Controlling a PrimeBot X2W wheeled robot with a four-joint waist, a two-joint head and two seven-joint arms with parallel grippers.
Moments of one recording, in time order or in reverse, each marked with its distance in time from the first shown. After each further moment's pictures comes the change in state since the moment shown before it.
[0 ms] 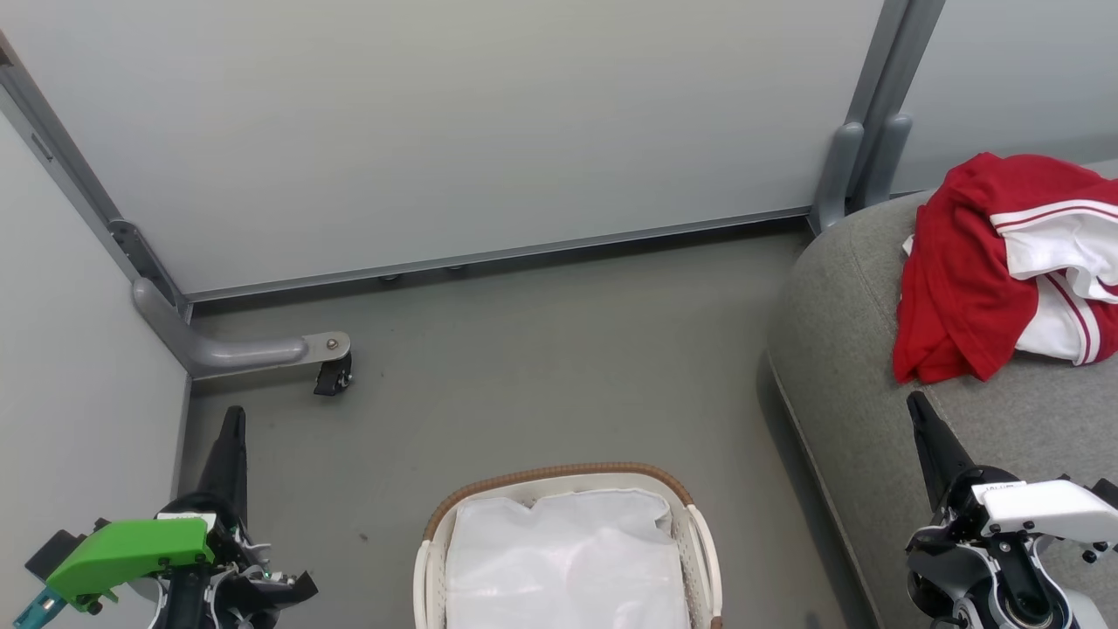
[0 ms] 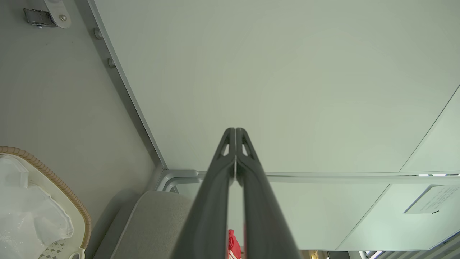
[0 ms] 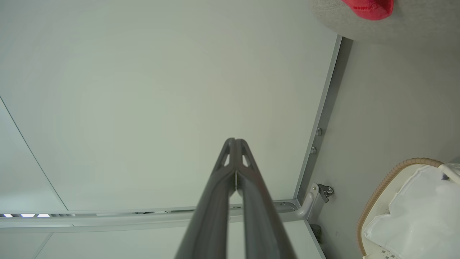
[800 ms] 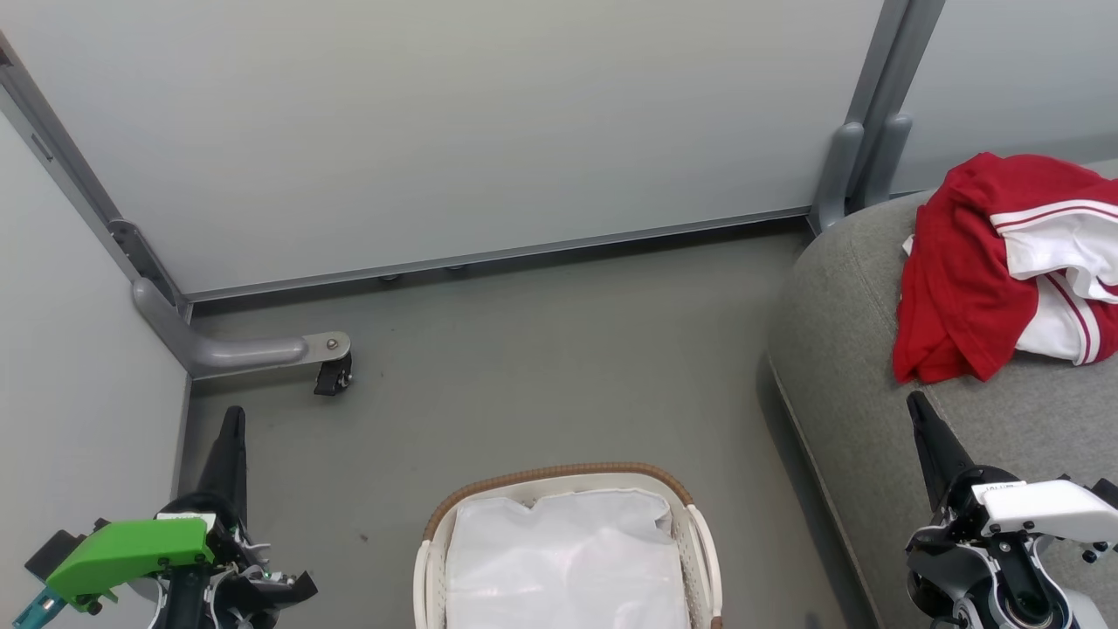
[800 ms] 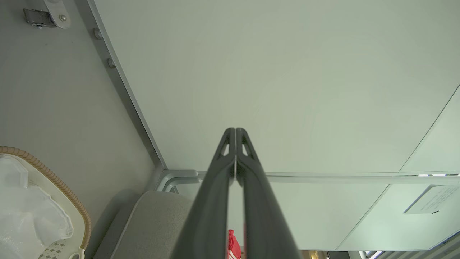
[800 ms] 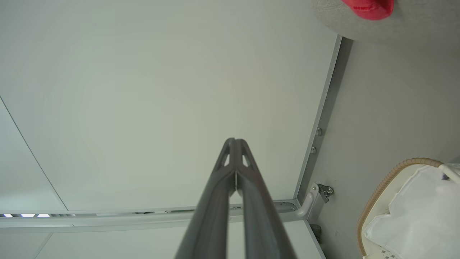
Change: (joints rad) left arm 0.000 0.000 0.001 0.000 0.000 -0.001 0.000; right arm 0.000 0.000 0.000 0.000 0.000 0.000 0.000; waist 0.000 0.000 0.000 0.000
